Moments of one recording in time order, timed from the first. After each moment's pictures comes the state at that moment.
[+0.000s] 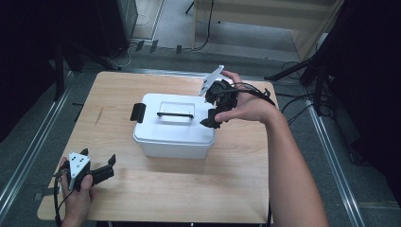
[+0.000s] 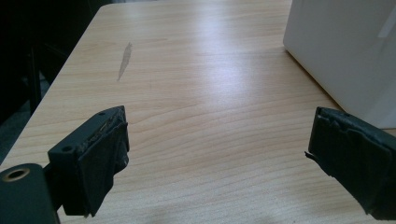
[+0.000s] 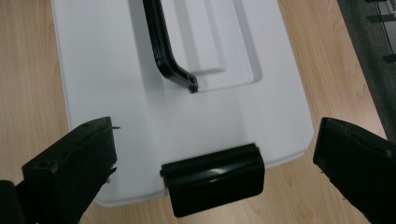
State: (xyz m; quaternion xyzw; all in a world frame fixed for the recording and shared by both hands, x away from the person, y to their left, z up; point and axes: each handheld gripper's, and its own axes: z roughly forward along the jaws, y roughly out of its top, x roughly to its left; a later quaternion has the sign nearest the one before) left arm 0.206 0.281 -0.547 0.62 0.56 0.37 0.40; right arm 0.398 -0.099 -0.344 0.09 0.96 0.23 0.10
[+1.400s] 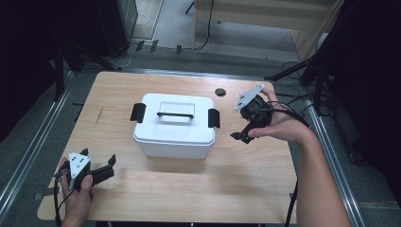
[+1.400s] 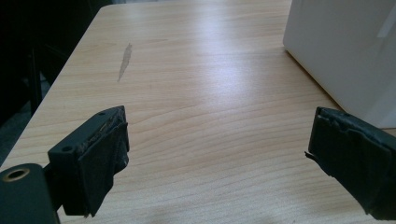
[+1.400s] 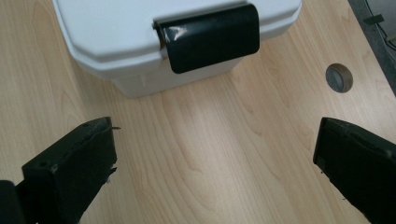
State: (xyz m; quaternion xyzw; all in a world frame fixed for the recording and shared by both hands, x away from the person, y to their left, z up) left arm 0.206 0.281 -0.547 0.62 0.56 0.37 0.40; right arm 0.370 -0.189 -0.366 0.14 0.95 0.23 0.12
